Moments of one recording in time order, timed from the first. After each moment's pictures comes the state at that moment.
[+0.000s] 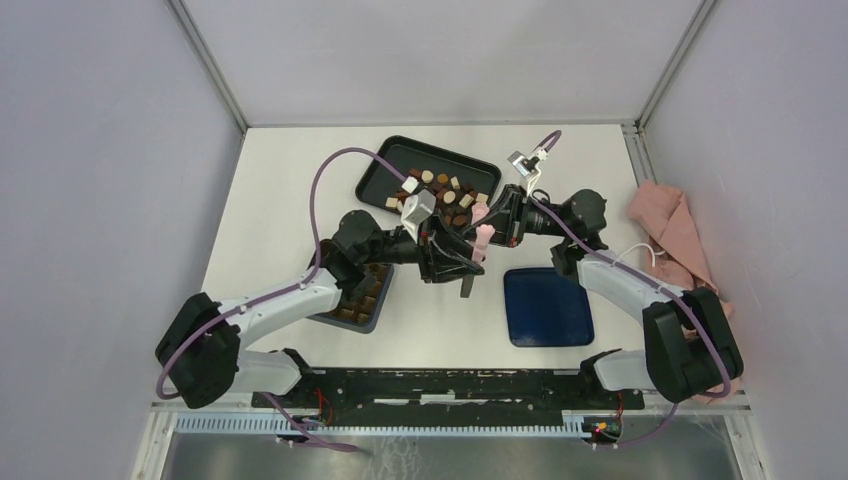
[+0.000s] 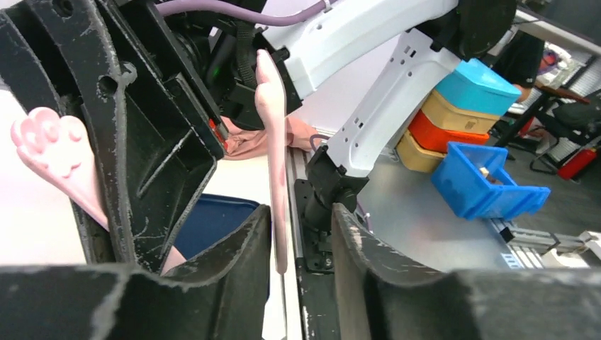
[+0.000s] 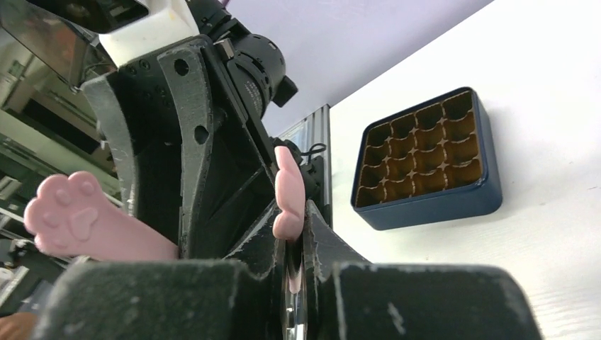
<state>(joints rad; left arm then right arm) -0.80 1.31 0.75 0.84 0.85 -0.49 0.34 1.36 0.67 1.03 -1.14 1.02</state>
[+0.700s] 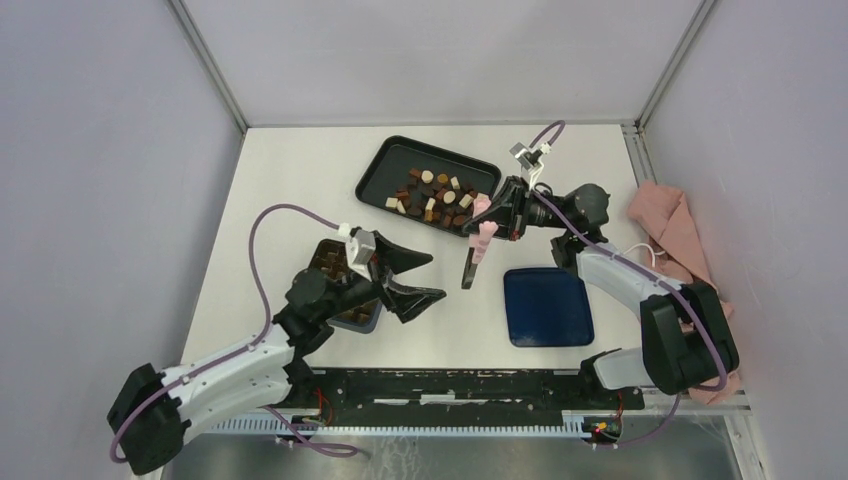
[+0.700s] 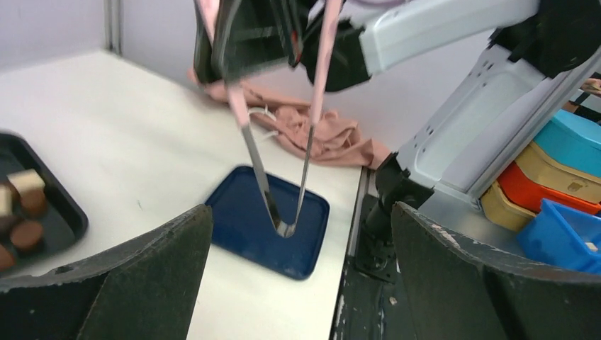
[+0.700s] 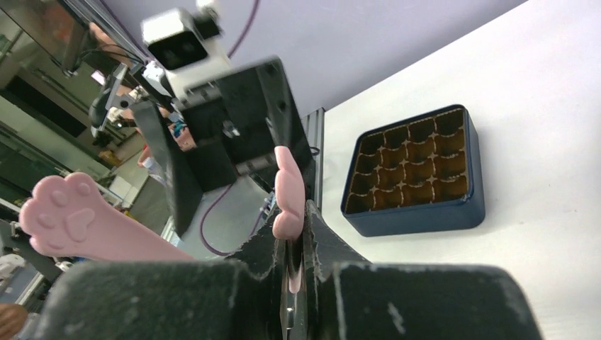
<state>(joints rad) -0.82 0.75 0.35 0.68 0.39 -0.39 0.32 1.36 0.70 1.04 -1.18 0.95</state>
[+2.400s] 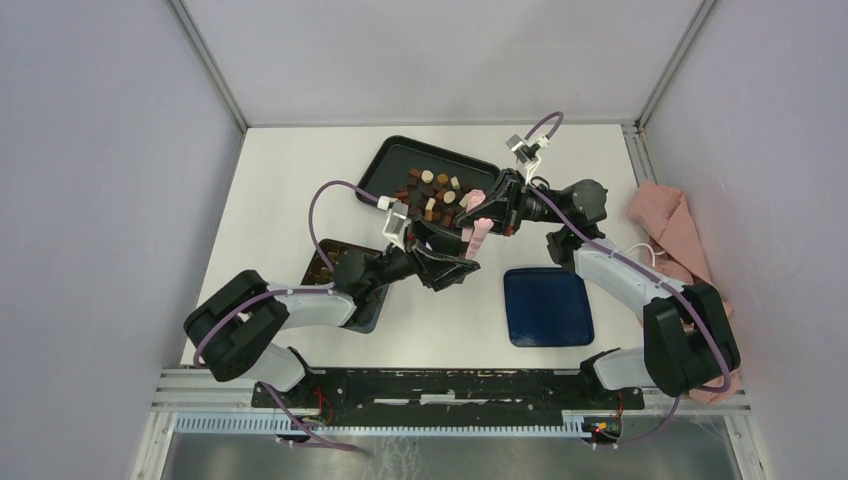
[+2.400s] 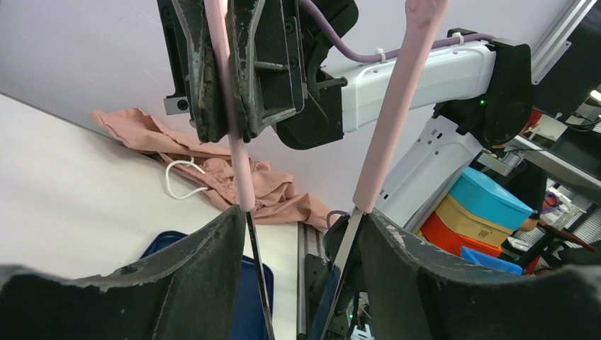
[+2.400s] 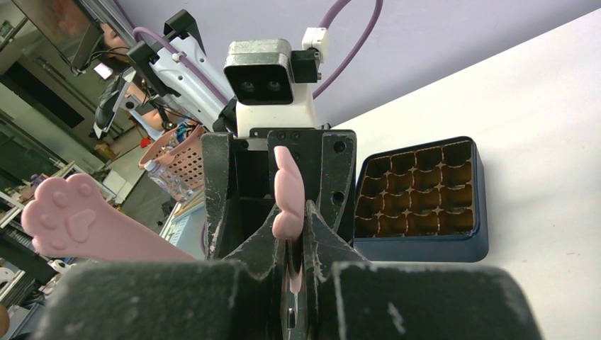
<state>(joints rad) -0.83 1.48 0.50 1.47 0.49 -0.74 0.38 1.38 0.79 1.07 -1.15 0.99</state>
